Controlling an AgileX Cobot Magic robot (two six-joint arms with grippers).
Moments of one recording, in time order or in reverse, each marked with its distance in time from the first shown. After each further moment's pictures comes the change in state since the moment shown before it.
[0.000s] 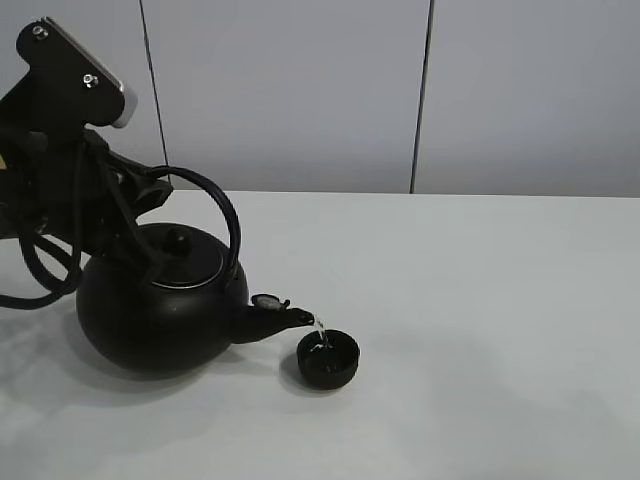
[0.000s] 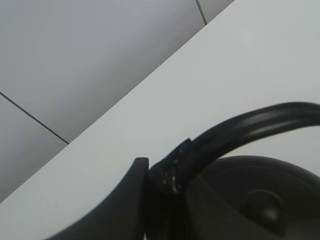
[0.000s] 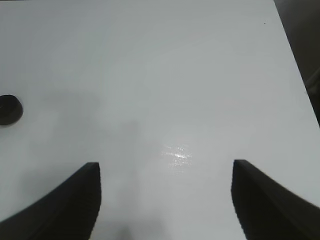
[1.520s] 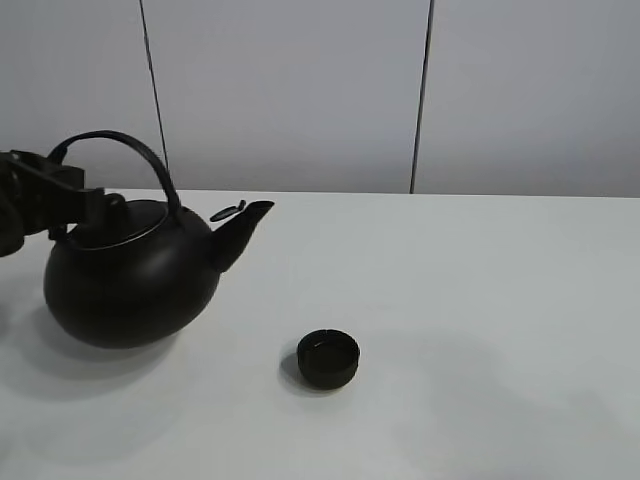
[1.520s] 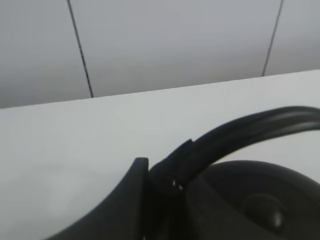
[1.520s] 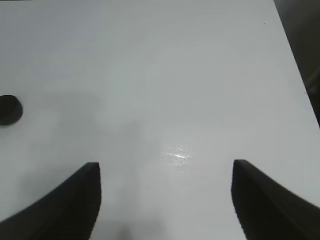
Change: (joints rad) left arm 0.110 -0.023 0.138 -0.044 -0.210 -0.529; right arm 0.000 0.000 0.000 0.000 -0.001 0.000
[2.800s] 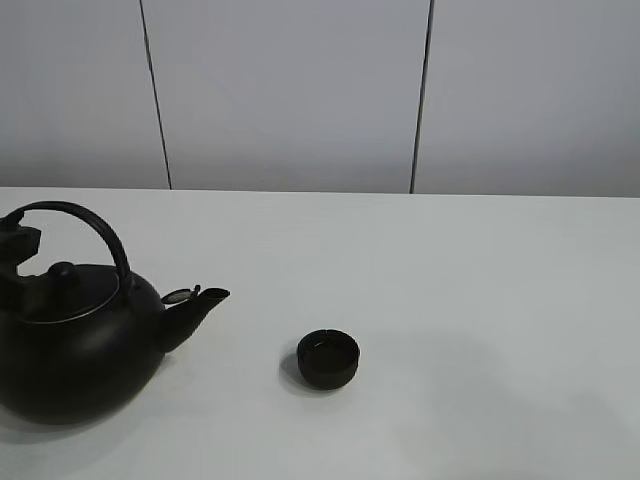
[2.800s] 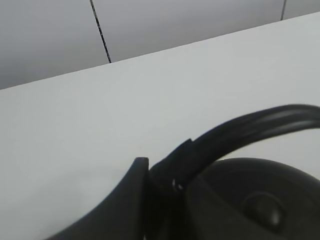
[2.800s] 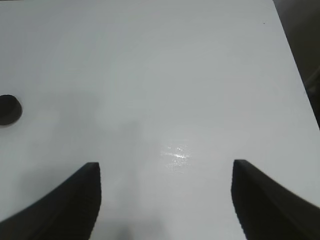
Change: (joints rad) left arm 0.131 0.052 0.170 0.159 -0.153 0.075; right arm 0.000 0.000 0.000 -0.002 0.000 0.000
